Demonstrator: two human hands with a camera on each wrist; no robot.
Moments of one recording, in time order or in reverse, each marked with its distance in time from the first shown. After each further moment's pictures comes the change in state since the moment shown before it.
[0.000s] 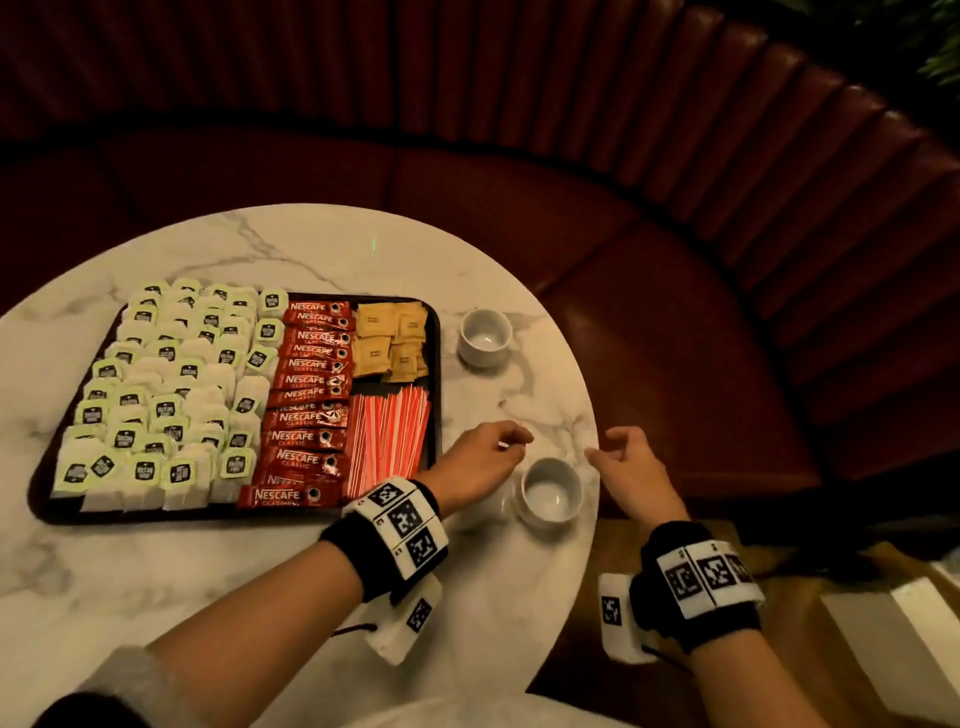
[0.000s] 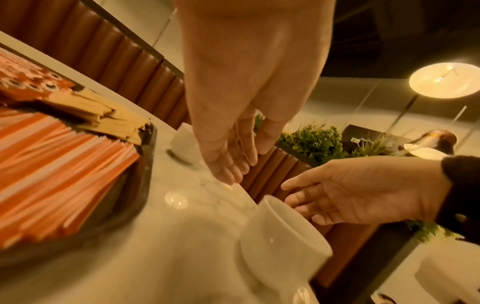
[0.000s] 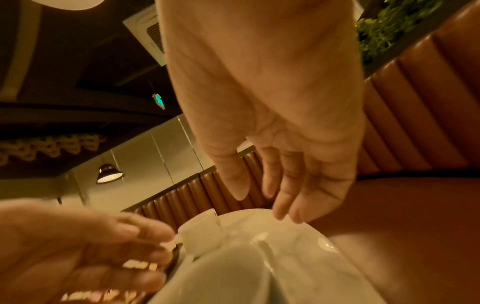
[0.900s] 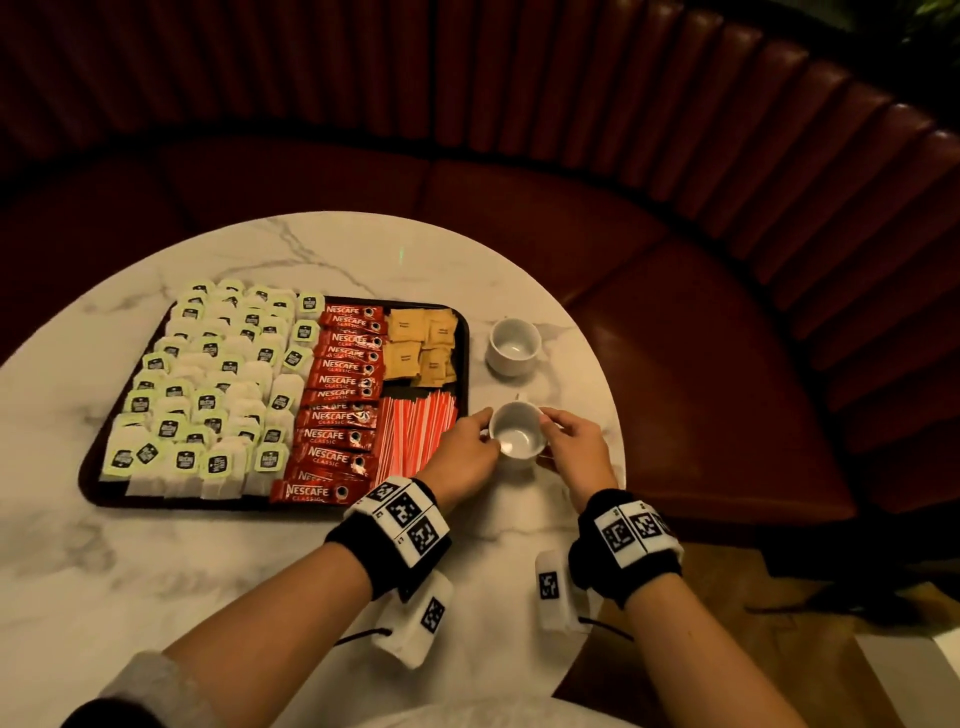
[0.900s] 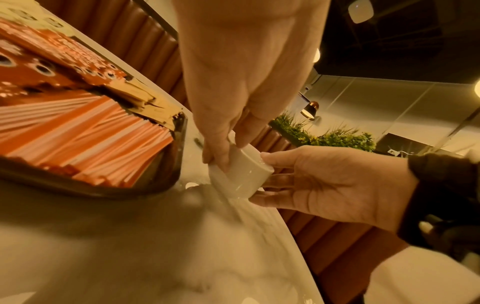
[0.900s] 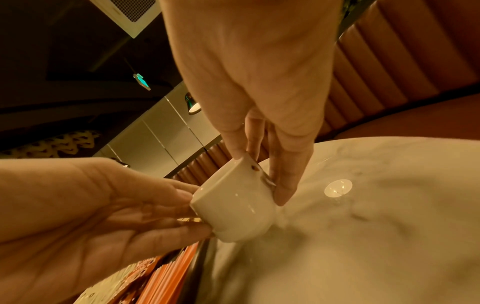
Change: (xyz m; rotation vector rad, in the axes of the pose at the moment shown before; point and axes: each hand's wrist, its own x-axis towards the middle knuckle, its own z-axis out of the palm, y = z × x) left_hand 0.007 -0.030 -0.020 -0.207 0.207 -0.047; right_hand 0.016 -0.044 0.080 0.423 -0.076 -0.167
